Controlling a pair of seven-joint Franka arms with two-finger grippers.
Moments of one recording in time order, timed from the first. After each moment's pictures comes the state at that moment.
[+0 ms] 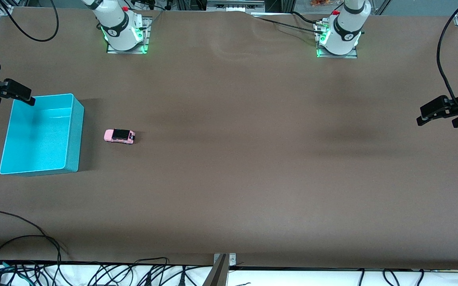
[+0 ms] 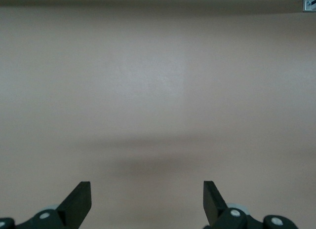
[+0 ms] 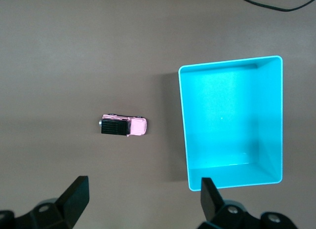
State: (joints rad) left arm 0.07 0.16 -0.04 -1.40 -0.05 1.60 0.05; right arm -0.01 0.04 -0.06 -1.61 0.01 1.62 -0.06
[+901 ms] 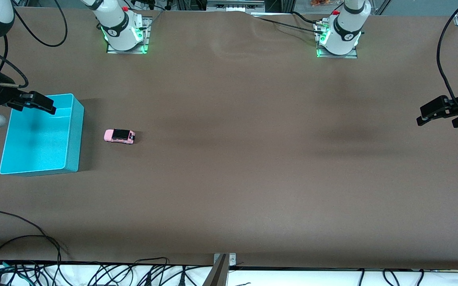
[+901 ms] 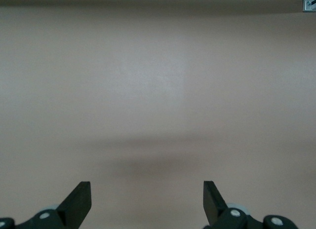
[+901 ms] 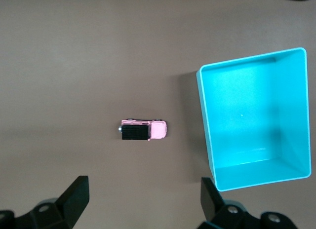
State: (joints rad) left arm 0.07 0.16 -0.04 -1.40 -0.05 1.60 0.05; right arm 0.07 0.09 -0.07 -1.59 0.01 1.63 0.10
